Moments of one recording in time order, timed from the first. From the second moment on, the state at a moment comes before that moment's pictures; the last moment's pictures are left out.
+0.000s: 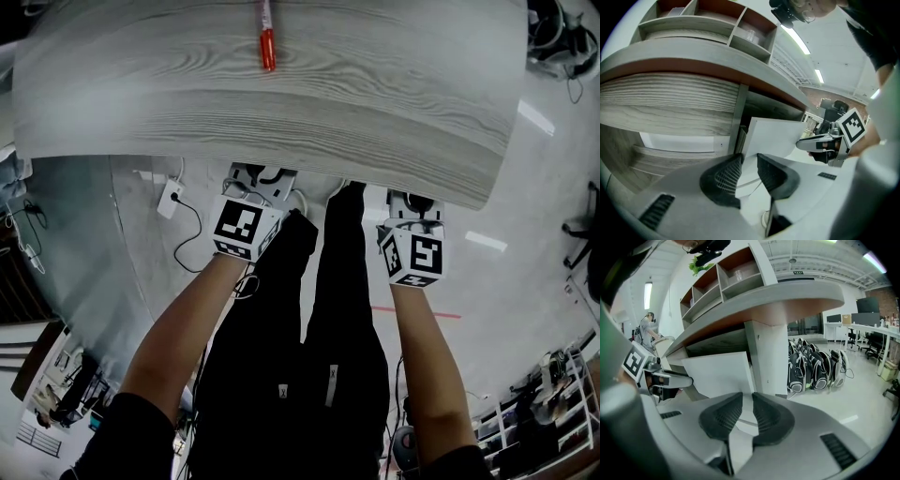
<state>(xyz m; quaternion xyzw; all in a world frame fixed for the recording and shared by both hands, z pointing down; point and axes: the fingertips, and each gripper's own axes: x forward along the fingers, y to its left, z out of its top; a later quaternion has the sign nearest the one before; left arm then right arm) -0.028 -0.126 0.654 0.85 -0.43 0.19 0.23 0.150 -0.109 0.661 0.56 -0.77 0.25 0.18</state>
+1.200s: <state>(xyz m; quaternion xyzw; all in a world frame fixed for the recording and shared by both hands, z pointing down) -0.033 -0.142 0.650 0.85 -0.44 0.16 0.22 0.148 -0.119 0.657 0.56 -0.77 0.24 0.17</state>
